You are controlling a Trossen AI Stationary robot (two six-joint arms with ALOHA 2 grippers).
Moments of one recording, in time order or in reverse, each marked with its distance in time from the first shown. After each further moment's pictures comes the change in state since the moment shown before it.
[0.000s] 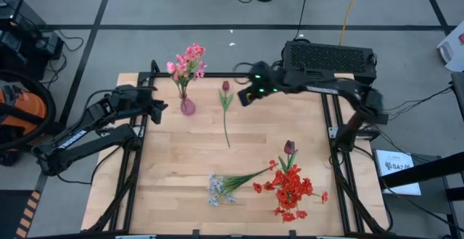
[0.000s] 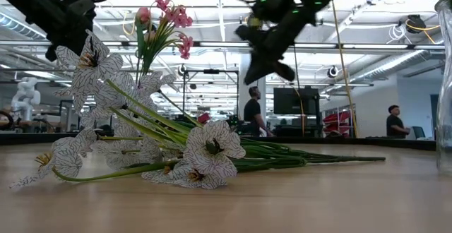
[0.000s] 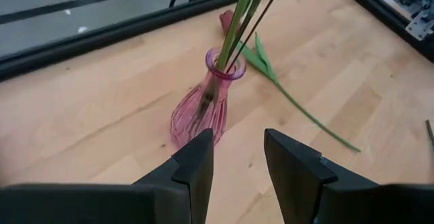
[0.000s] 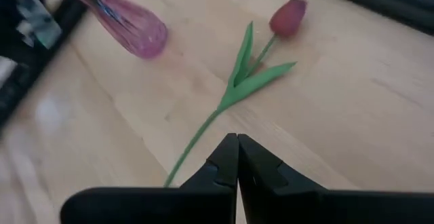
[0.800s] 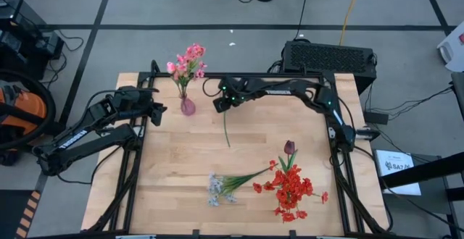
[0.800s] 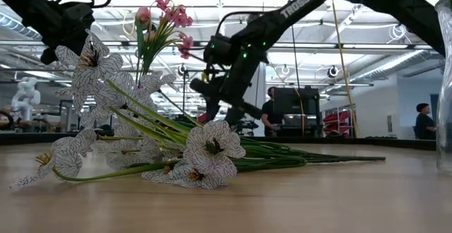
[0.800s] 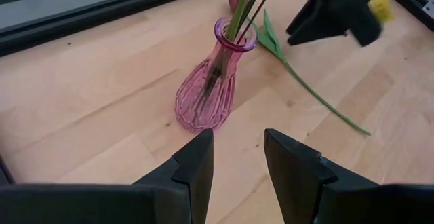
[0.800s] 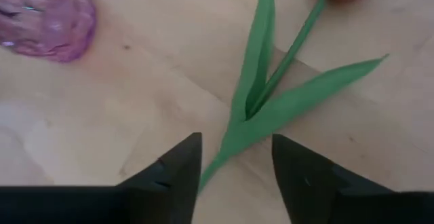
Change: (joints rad) left arm 0.000 0.000 -0.014 -0.052 0.005 -0.003; right arm 0.058 0.545 0.432 -0.100 0.072 0.125
